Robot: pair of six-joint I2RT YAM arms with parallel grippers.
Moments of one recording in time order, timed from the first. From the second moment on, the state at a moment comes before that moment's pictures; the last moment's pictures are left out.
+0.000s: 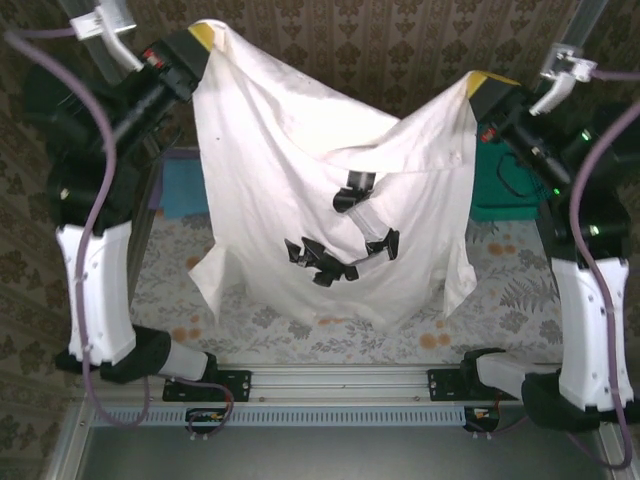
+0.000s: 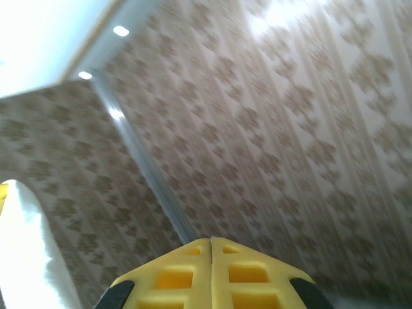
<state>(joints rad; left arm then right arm) -0.27 1.49 2.29 -0.54 0.44 -0.75 0.06 1.21 1.82 -0.44 -0.39 0.55</state>
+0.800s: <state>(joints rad) -0.38 1.75 1.85 -1.00 0.04 -0.67 0.02 1.80 1.77 -0.95 -0.44 0.46</state>
